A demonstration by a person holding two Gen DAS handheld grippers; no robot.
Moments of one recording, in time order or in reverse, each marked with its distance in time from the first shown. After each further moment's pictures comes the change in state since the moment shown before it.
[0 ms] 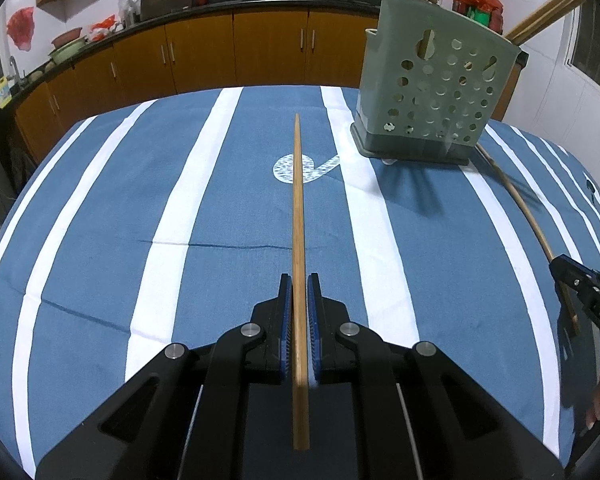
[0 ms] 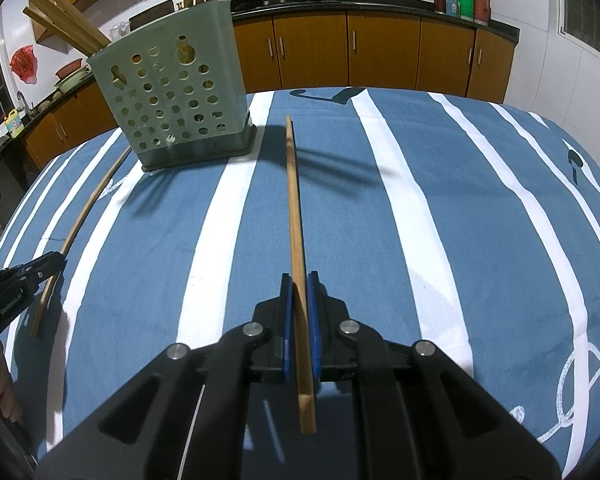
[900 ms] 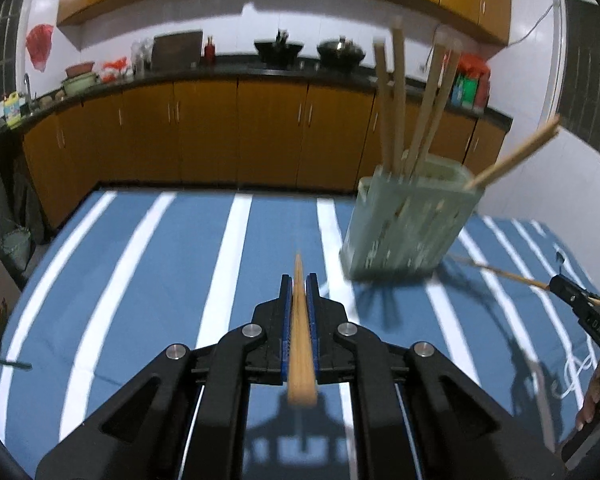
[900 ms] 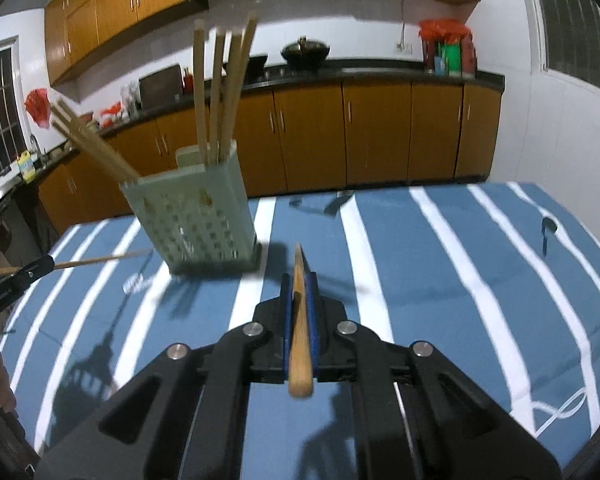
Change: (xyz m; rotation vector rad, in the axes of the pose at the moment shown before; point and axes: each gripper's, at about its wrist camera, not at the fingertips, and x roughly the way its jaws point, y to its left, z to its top) left arm -0.082 0.023 0.060 -0.057 -0.255 -0.063; right arm -0.083 -0.012 0.051 0.021 -0.263 0.019
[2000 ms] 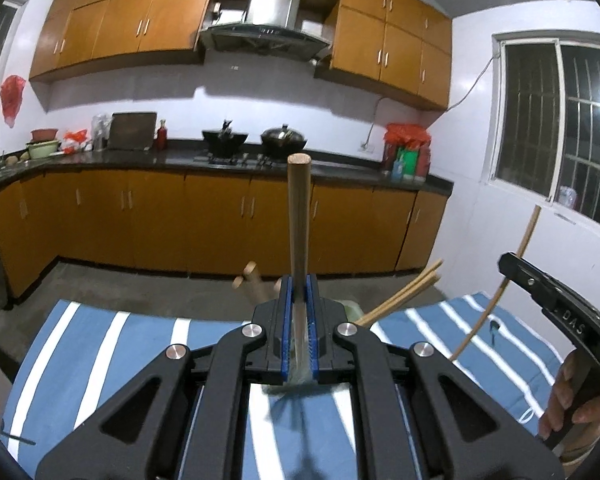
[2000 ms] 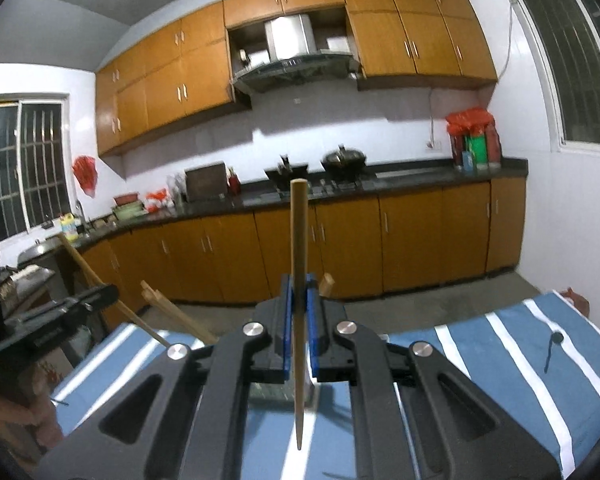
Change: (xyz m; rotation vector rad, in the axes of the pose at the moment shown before) left arm -0.072 -0.054 0.087 0.045 -0.288 -0.189; right arm -0.103 0.023 0.104 -0.027 -0.367 0.156
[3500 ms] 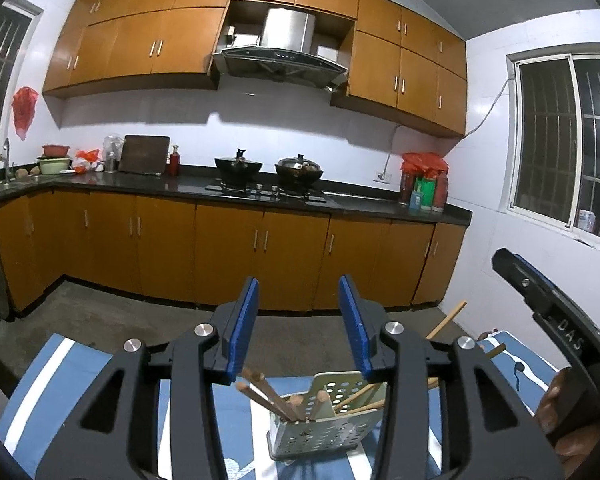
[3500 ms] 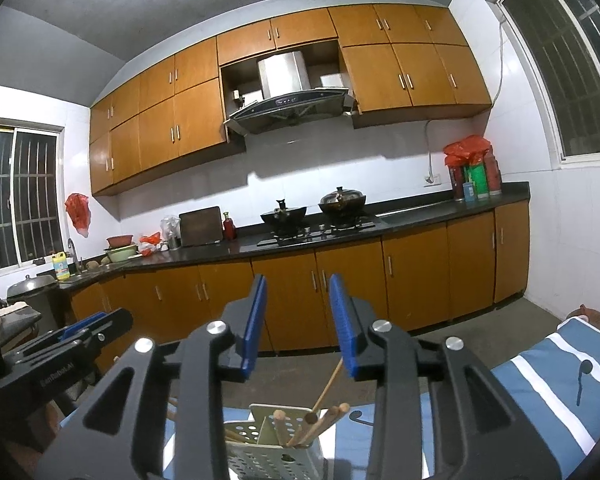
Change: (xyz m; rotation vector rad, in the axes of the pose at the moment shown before) left arm 0.043 0.008 0.023 -0.015 -0.101 0.067; right arm 0.073 0.006 0.022 0.030 -0.152 -0.027
